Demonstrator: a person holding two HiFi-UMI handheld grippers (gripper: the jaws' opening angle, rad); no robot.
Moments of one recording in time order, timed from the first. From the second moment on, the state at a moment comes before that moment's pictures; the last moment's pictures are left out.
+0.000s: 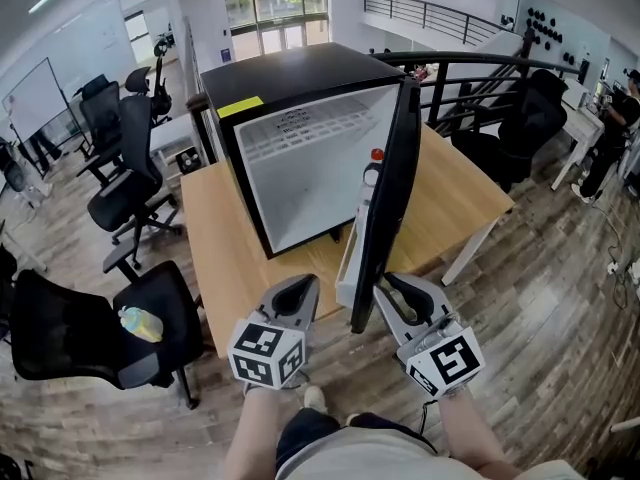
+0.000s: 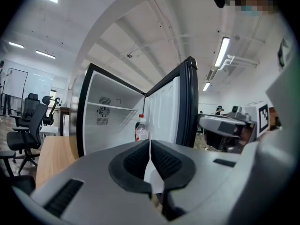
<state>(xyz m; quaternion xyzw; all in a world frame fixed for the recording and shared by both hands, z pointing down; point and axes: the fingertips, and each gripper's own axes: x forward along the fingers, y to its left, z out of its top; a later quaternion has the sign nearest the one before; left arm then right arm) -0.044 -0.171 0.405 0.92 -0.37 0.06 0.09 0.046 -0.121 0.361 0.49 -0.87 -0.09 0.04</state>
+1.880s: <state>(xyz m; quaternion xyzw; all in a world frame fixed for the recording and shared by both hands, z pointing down) -0.174 -0.323 0.394 0.92 -0.39 0.06 0.07 -0.123 -0.342 0.354 0.49 -0.86 -0.08 0.08</state>
